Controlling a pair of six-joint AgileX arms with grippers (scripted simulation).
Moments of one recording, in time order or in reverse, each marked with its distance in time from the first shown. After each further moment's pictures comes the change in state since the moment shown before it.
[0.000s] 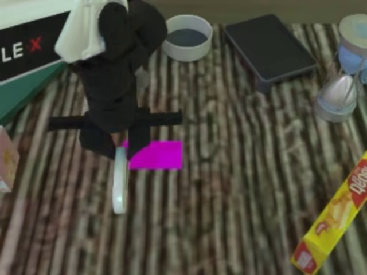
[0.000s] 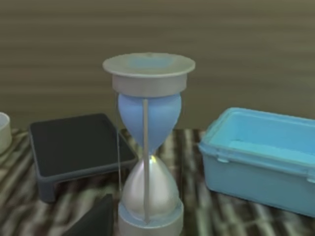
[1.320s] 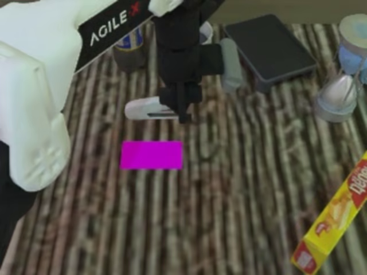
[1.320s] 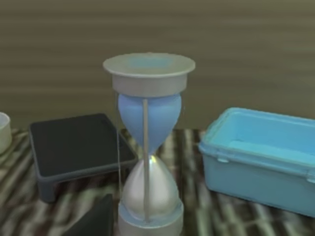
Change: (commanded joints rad) left arm -0.063 0.502 0.783 -0.242 0.008 1.514; right arm 0.000 0.000 0.000 0.000 0.000 0.000
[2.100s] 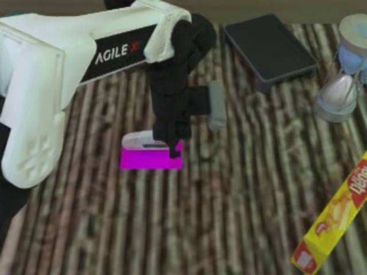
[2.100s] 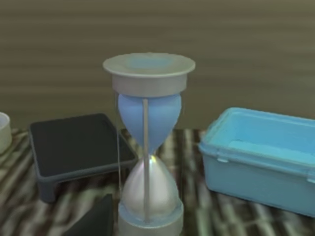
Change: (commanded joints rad) left arm 0.040 -0.022 -0.370 0.342 0.001 0.035; right arm 0.000 0.000 0.000 0.000 0.000 0.000
